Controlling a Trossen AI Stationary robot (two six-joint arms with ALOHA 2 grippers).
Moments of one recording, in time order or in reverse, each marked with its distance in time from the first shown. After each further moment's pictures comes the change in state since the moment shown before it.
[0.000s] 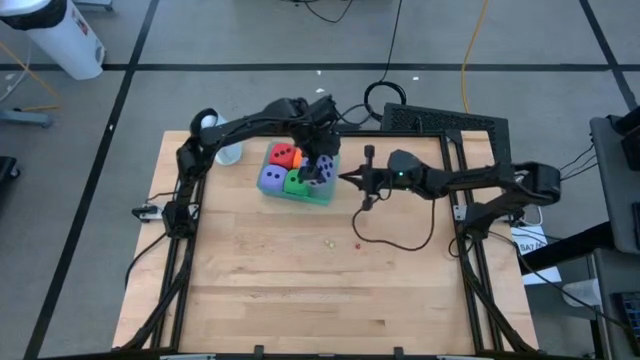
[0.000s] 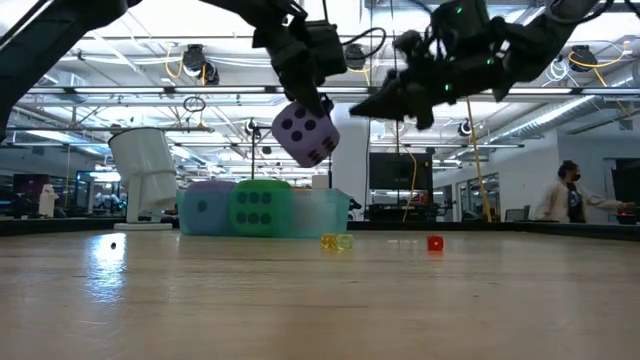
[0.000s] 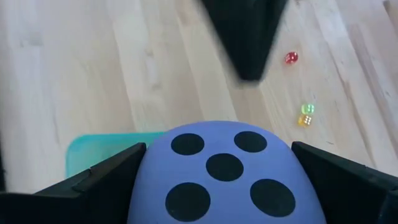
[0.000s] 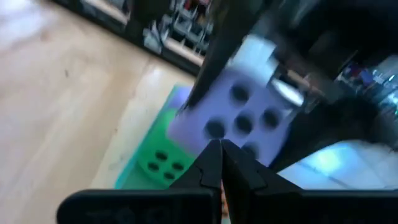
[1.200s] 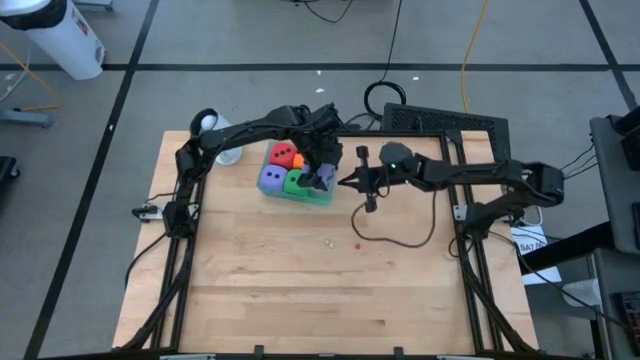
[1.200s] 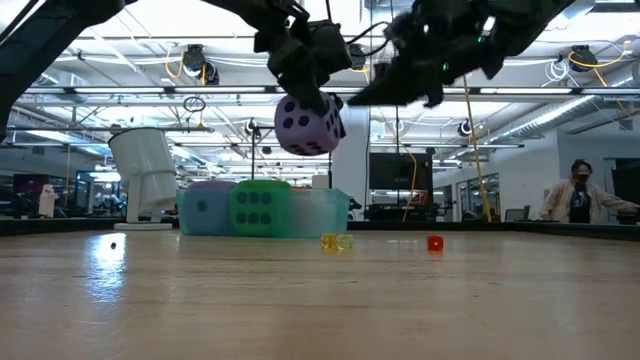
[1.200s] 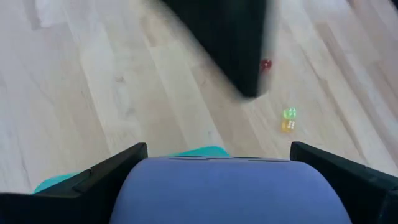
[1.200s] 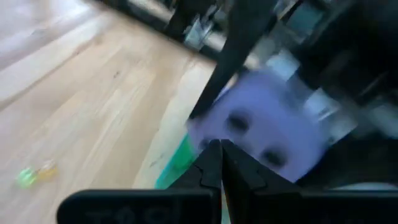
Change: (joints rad) left arm -0.037 -0.018 -0.077 0.070 0.085 0.078; right arm -0.016 -0.029 0.165 -0.355 -0.150 0.010
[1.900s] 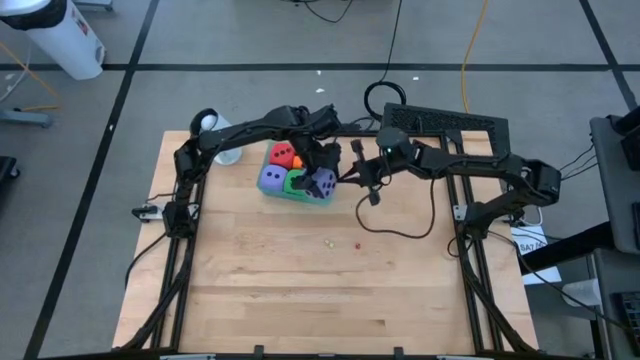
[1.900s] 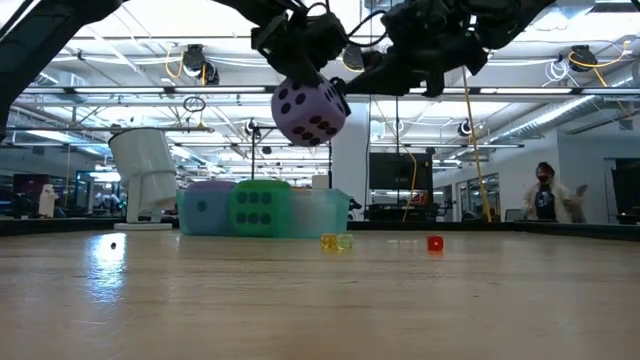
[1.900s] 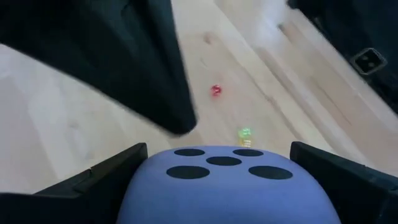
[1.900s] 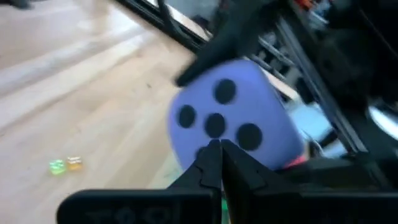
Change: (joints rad) left arm -0.004 -0.012 0.003 -0.052 0.193 0.108; right arm -0.074 0.031 0.127 -0.143 -0.239 -0.131
